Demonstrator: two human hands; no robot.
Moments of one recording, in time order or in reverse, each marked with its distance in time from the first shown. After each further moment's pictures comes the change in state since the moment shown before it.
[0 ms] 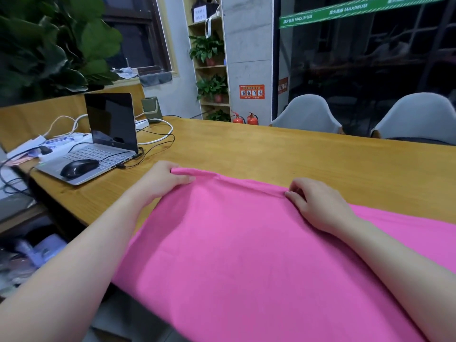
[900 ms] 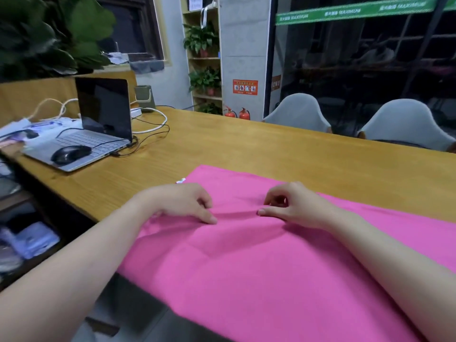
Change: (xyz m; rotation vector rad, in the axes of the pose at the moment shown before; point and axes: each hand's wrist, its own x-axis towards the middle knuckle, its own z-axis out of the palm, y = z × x) left_hand -0.067 0.036 0.029 0.379 -0.596 0.163; right_hand -0.009 -0.032 -0.012 0.298 -0.276 -0.212
